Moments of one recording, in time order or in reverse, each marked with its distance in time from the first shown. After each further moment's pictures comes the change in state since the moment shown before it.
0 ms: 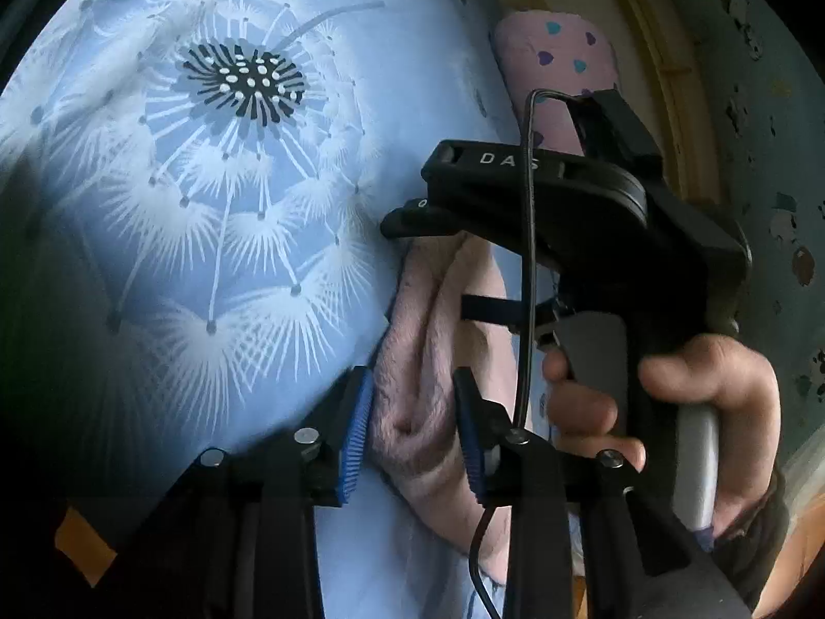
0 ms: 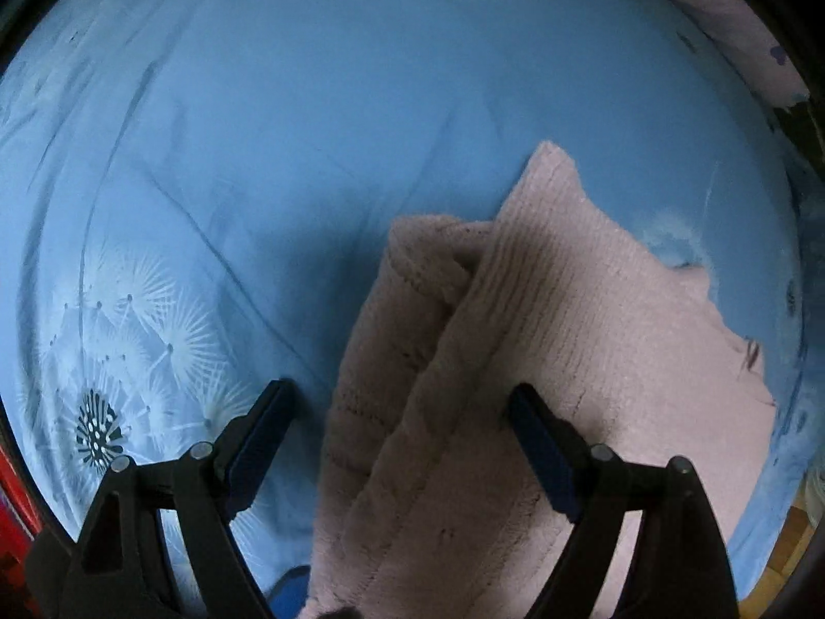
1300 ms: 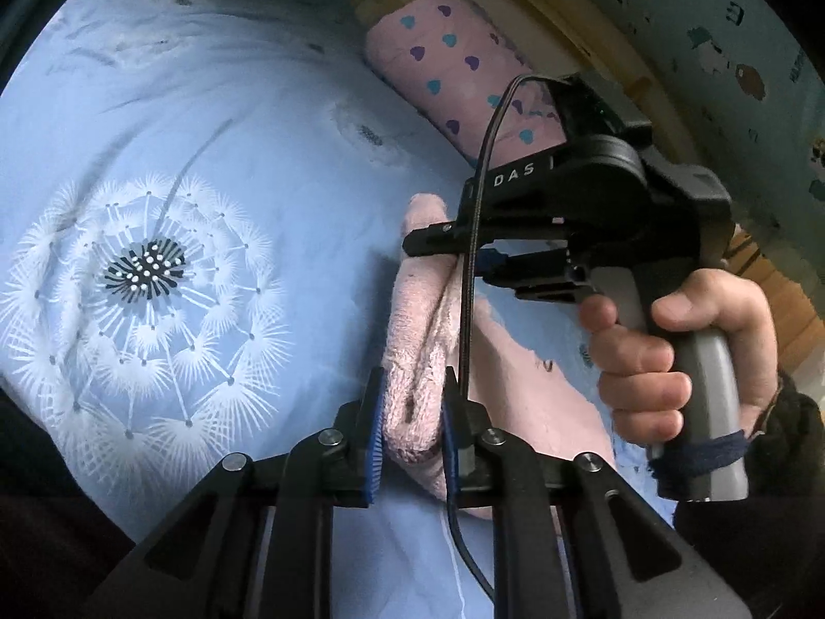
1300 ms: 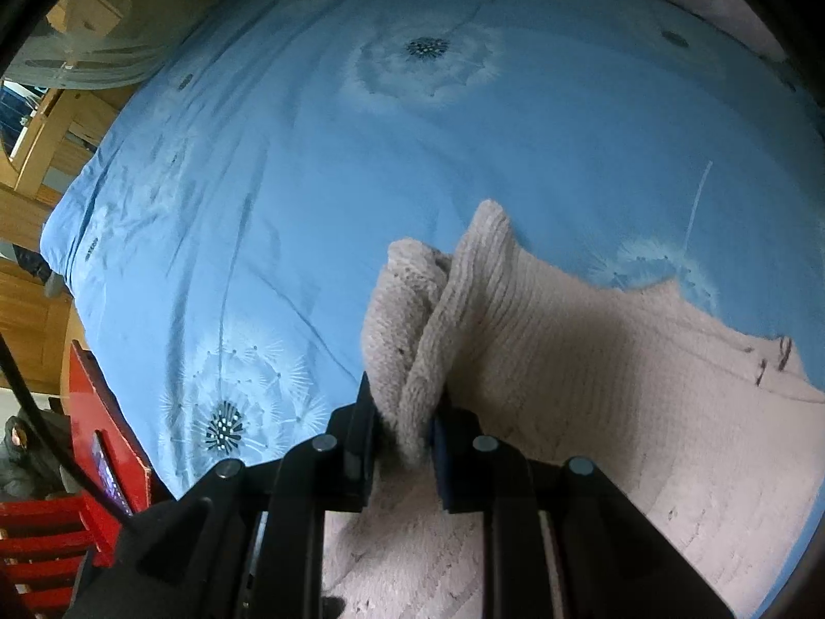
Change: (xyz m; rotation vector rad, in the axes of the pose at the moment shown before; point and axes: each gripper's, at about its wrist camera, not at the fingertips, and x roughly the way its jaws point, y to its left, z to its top) left arm -0.011 -0.075 -0.016 0.493 -0.101 0.111; right arm -0.069 -0.071 -0.032 0.036 -0.203 0.388
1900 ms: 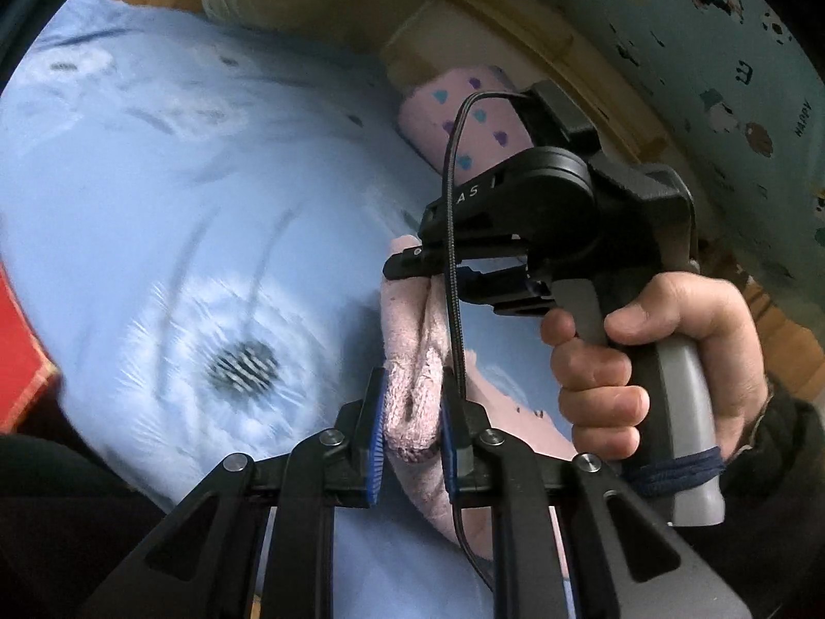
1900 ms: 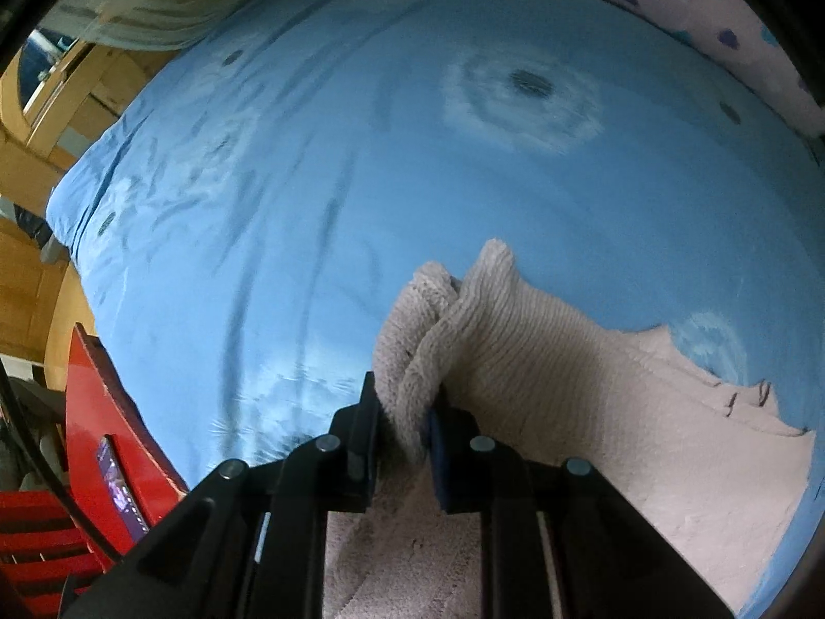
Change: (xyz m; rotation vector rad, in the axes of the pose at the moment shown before) left arm -0.064 0.031 0.036 -0.024 -0.178 0.075; right arm 0.008 0.103 0.022 -0.127 -0.016 -0.039
